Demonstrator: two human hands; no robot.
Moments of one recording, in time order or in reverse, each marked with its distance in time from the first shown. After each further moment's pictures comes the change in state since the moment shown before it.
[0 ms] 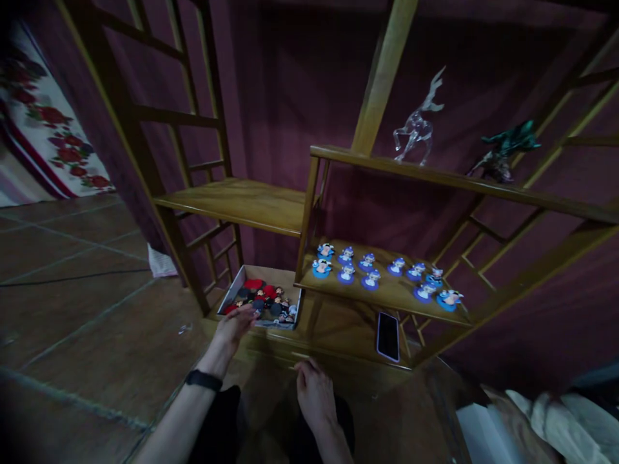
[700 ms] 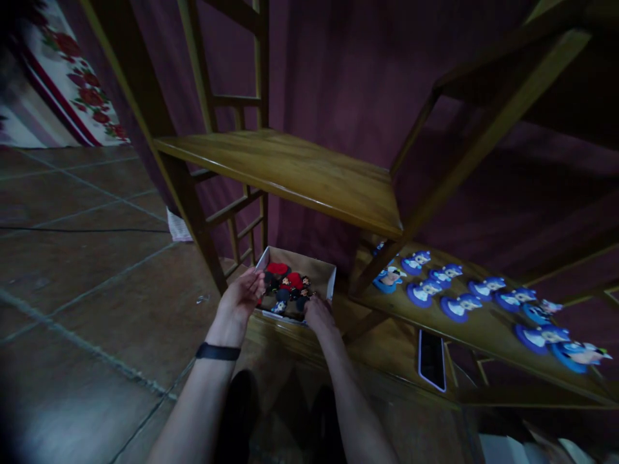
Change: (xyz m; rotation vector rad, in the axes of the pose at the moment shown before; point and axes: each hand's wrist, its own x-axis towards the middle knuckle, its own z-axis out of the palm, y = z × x) left_hand 0.074 0.055 -0.013 -0.460 0.075 -0.058; right_hand 0.211 -0.020 0.082 -0.417 -0.445 -0.021
